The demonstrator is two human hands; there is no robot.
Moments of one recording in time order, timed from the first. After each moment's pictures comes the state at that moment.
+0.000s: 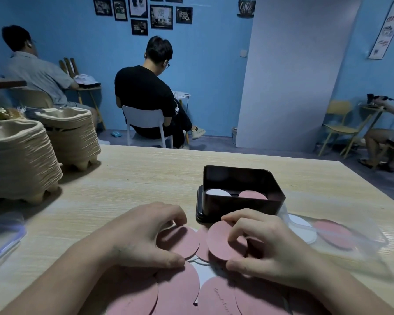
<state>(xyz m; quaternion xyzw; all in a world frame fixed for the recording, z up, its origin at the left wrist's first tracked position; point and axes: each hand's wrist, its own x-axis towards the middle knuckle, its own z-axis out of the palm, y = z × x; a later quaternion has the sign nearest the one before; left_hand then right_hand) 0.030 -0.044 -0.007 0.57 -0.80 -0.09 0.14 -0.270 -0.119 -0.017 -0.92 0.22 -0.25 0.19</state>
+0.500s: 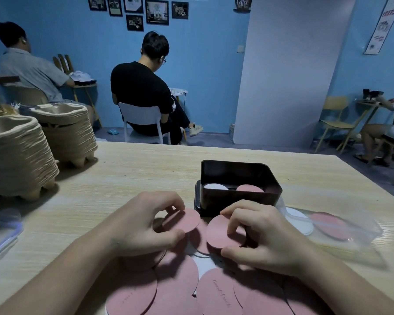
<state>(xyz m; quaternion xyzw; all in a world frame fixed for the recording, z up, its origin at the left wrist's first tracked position) 0.028 -0.046 -0.009 0.53 -0.80 -0.11 0.26 -0.263 -0.119 -0.018 -0.92 0.23 -0.26 0.16</state>
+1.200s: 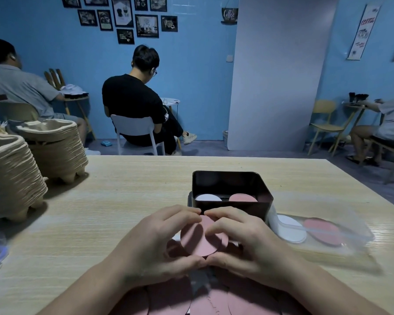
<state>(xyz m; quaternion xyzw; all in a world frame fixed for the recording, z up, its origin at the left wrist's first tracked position) -0.006 -0.050 -0.022 0.45 -0.83 -0.02 0.34 -0.254 -0.118 -0.020 -0.92 0.20 -0.29 0.16</state>
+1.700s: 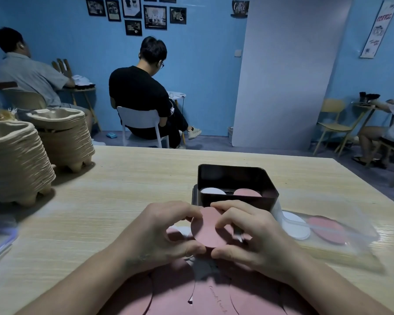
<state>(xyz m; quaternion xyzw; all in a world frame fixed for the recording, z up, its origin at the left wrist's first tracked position) -0.006 -0.050 -0.021 0.42 -0.81 -0.07 0.41 -0.255 -0.115 -0.018 -0.91 0.20 -0.32 0.17</state>
